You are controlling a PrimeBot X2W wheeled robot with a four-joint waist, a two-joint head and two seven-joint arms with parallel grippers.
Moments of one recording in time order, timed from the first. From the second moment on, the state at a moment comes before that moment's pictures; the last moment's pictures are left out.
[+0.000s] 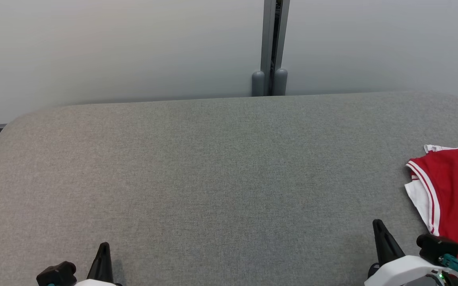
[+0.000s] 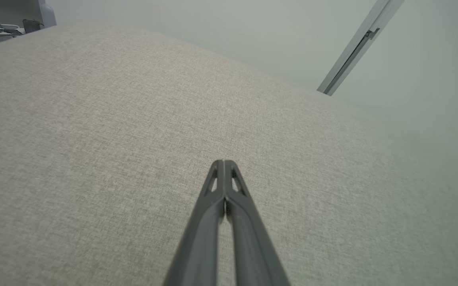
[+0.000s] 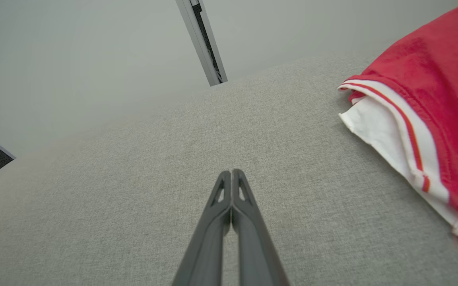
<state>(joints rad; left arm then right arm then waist) -0.01 0.03 0.01 0.50 -0.43 -0.01 -0.19 -0.10 -0.03 0.04 0.53 0.37 0.13 -0.20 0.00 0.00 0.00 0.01</state>
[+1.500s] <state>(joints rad) -0.05 0.04 0.06 0.37 -1.04 -0.07 -0.04 -0.10 -0.04 -0.04 0.38 1.00 0.13 -0.04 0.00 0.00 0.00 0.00</state>
